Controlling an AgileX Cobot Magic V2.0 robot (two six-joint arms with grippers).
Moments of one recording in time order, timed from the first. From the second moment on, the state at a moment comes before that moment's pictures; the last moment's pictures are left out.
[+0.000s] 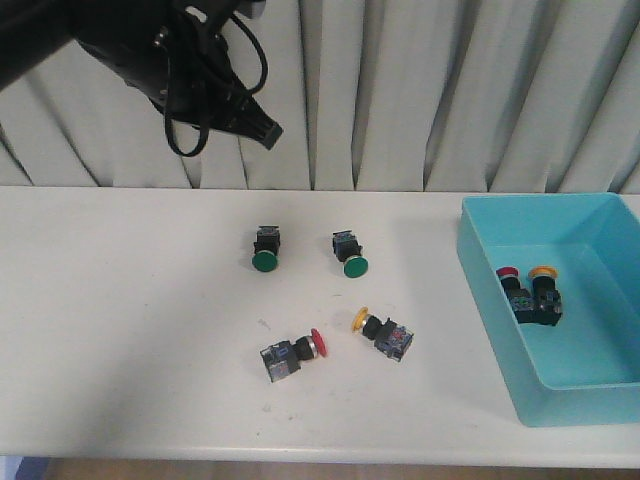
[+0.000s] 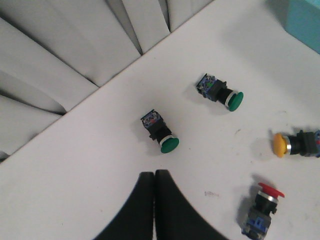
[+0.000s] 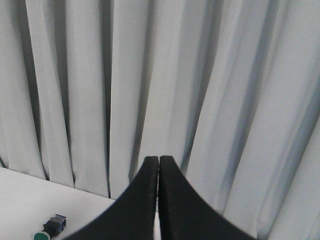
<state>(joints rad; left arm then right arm) -0.53 1.77 -1.93 0.19 1.09 0.04 -0.02 0.75 -0.92 0.72 0.35 -0.80</state>
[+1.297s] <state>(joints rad) 0.01 -0.01 0.02 0.05 0.13 -0.05 -0.02 0.75 -0.92 0.72 0.35 -0.80</state>
